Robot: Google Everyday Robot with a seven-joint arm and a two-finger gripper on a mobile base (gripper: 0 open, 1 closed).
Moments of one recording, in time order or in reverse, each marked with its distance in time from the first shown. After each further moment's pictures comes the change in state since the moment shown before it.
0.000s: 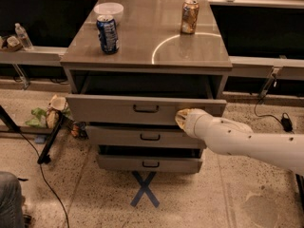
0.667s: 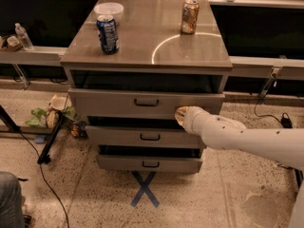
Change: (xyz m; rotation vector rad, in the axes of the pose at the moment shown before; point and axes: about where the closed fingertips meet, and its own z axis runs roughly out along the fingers) arm 0.014 -0.009 0.033 0.027 0.001 -0.009
